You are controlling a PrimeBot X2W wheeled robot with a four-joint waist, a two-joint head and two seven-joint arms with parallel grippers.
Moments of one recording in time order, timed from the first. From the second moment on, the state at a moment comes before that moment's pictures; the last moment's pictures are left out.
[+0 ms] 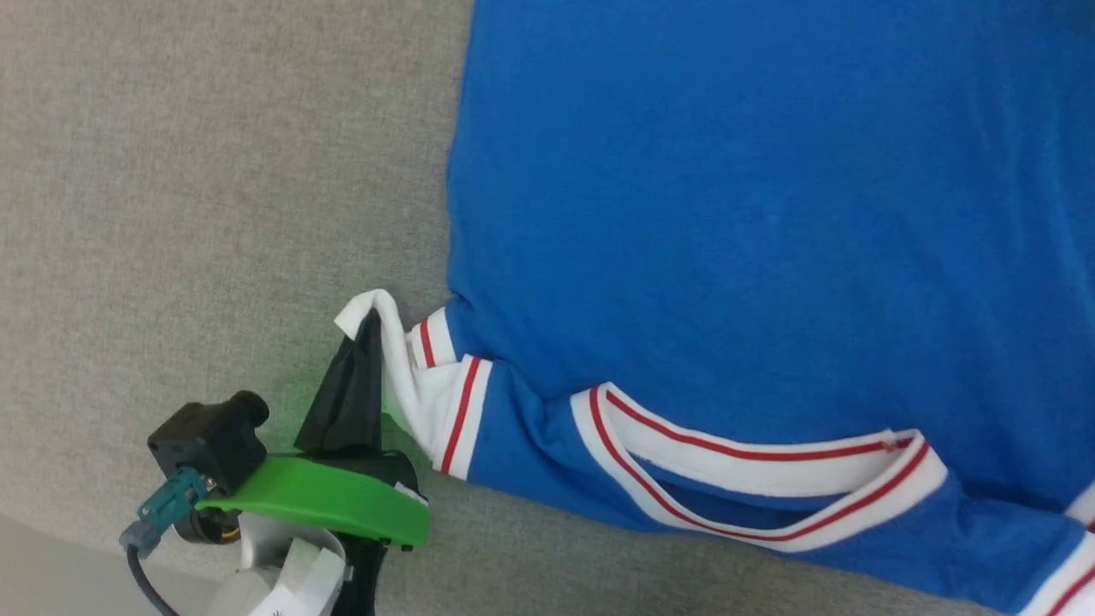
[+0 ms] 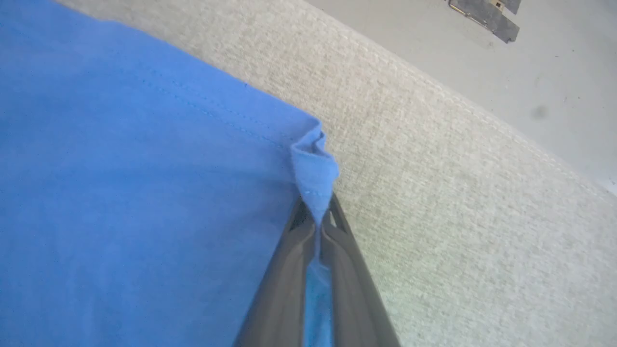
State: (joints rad) left arm -0.04 0.25 -0.31 -0.35 -0.59 0.25 -0.03; right arm -1.21 -0.45 0.20 0.45 0.21 0.13 1.11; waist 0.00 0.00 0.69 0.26
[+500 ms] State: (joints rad) left arm -0.05 0.29 -0.29 -0.24 -0.61 0.24 0.02; right arm -1.12 -0.46 0.22 0.41 0.32 0.13 0.96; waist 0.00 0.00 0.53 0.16
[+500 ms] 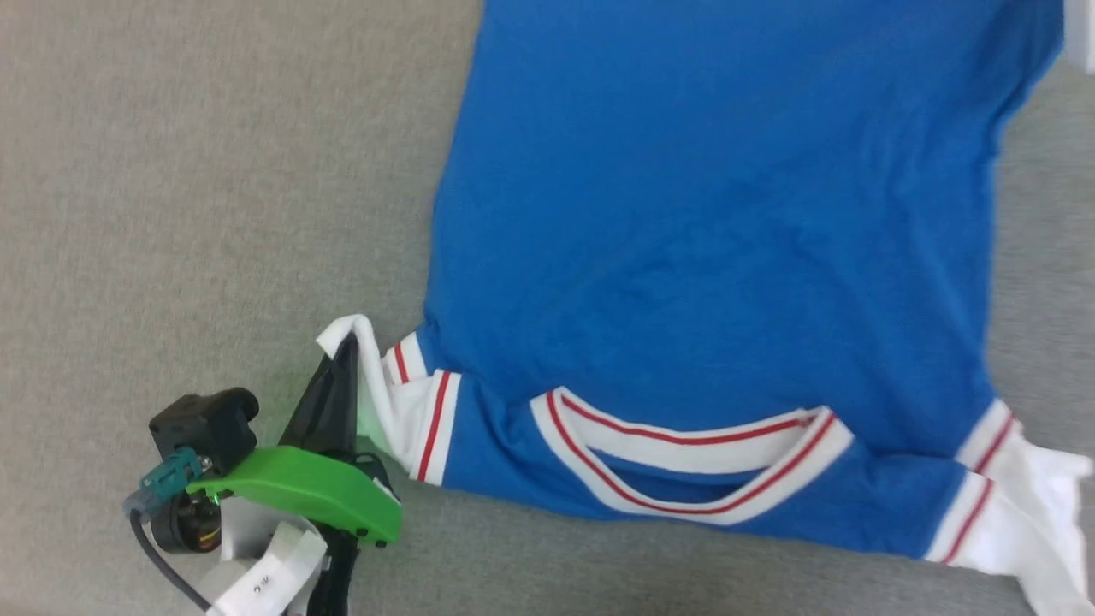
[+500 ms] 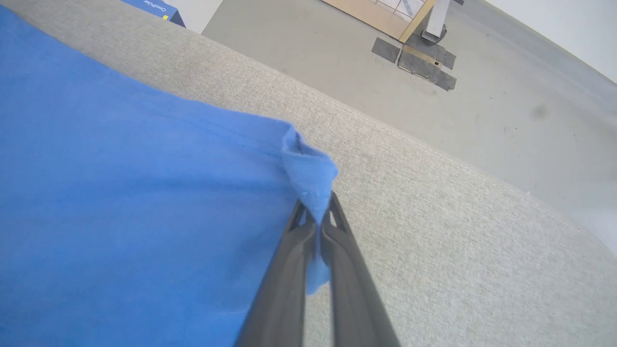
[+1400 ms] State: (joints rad) left arm 0.02 0.32 -0.28 -0.18 -0.66 0.26 0.06; right arm -0.15 -0.43 0.14 0.11 0.51 0.13 0.90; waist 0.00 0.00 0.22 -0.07
